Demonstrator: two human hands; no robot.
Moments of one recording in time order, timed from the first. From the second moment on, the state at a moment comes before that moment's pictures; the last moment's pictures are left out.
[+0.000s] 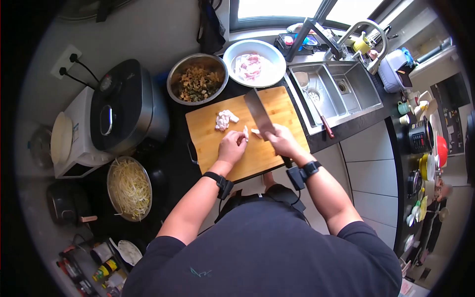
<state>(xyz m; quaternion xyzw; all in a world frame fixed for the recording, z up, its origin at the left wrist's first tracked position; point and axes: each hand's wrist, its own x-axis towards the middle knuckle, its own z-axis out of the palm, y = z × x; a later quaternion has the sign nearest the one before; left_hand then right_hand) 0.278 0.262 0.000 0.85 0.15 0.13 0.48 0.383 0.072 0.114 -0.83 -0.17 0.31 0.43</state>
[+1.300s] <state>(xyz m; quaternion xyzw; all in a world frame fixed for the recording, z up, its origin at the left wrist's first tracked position) 0.232 0.331 0.034 0.88 0.32 0.15 0.33 0.355 0.124 0.057 -0.73 -0.15 0.40 0.53</state>
